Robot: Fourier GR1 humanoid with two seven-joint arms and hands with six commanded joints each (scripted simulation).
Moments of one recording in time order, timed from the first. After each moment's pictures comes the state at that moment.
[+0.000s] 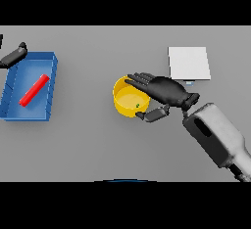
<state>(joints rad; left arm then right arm) -0.67 0.92 -0.64 -1.10 0.34 0.25 0.48 -0.51 -0.39 0.51 -1.44 0.66 0.37 -0.10</state>
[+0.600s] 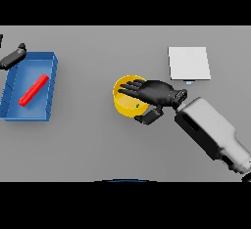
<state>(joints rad) -0.65 0.91 -0.63 -1.09 0.36 0.25 0.43 -0.61 -0.37 0.62 -1.28 0.73 0.43 -0.18</state>
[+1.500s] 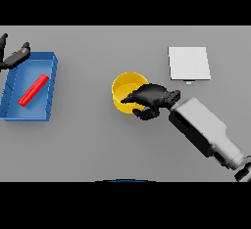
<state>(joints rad) -0.65 0.91 -0.64 -1.14 0.36 0.27 0.47 -0.66 -0.32 0.66 -1.13 0.75 0.43 -0.21</state>
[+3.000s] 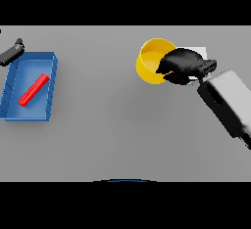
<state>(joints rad) -0.66 0.94 -0.62 -1.13 0.36 0.26 0.44 -0.78 -0.53 0.53 -1.18 0.65 0.50 -0.10</state>
